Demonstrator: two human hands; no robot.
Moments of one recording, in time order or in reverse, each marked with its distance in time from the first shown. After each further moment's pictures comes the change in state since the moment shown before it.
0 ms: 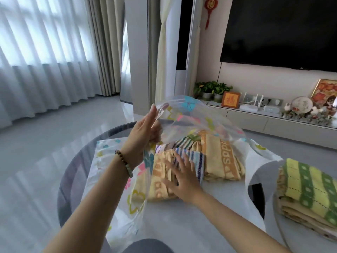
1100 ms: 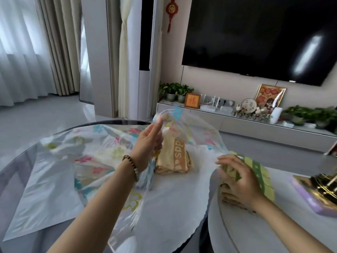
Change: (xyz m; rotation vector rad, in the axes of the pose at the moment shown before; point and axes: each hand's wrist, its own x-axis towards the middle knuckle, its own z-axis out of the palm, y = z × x) left_hand 0.024 -0.061 0.135 -0.056 -0.022 -0.057; right_hand -0.167 0.119 -0.204 0.156 0.444 0.147
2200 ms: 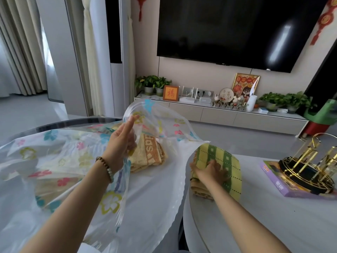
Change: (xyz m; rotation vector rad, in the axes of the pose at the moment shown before) left_hand 0.037 -0.047 0.050 -0.017 0.071 -0.030; right_hand 0.014 0.140 0.036 -0.416 -0.071 1.081
